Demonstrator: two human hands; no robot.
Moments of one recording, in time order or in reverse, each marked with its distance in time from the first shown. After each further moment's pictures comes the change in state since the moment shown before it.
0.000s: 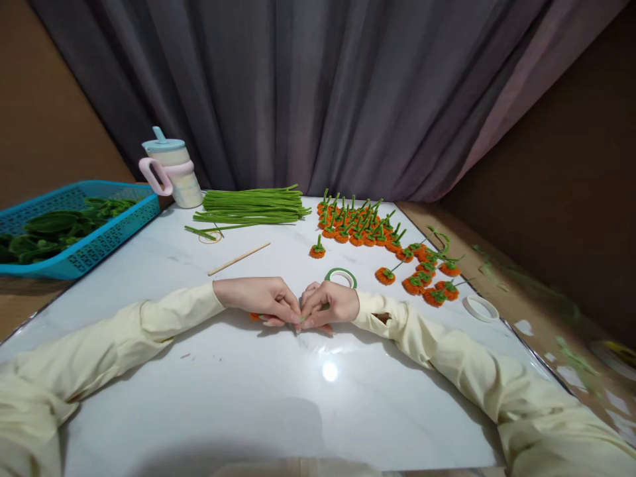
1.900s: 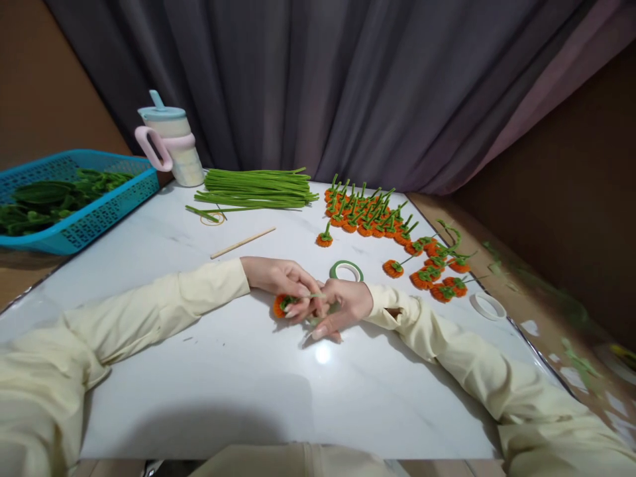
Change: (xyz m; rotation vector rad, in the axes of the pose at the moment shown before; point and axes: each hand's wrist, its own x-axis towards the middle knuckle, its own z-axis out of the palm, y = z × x) left_hand 0.028 -0.023 -0.017 -0.473 -0.355 0.311; right_hand -0.004 -0.009 0.004 0.085 -0.225 -0.033
